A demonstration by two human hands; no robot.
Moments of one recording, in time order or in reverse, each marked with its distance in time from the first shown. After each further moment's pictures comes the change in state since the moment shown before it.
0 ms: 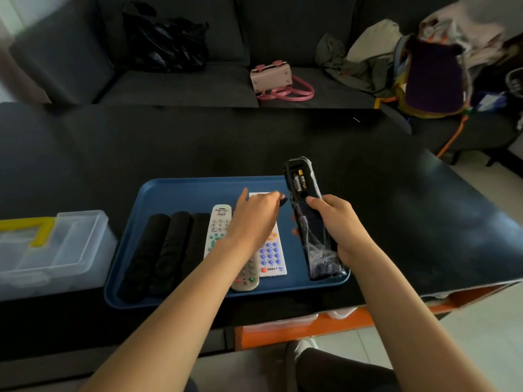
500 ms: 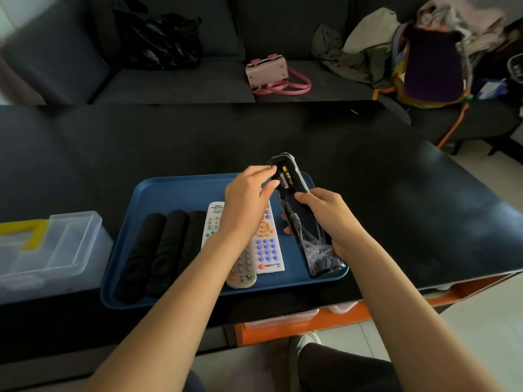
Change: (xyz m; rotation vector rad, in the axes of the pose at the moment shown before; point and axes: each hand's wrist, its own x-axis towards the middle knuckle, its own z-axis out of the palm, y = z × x) left_hand 0.007 -0.002 -0.008 -0.425 0.296 -0.003; right_hand 0.006 0.001 0.002 -0.029 -0.063 -0.015
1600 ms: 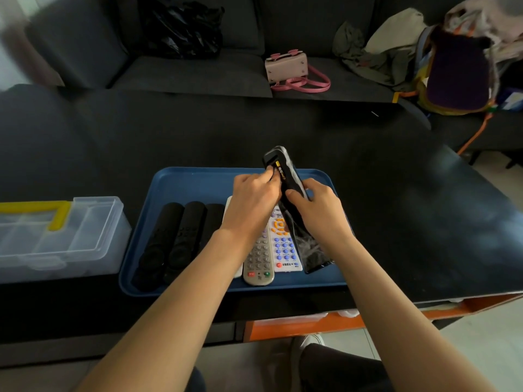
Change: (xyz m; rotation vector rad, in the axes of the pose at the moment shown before) left_hand -0.007 -0.021 -0.018 0.442 -0.044 0.278; right_hand 0.005 -0.001 0.046 -0.497 0.126 -0.302
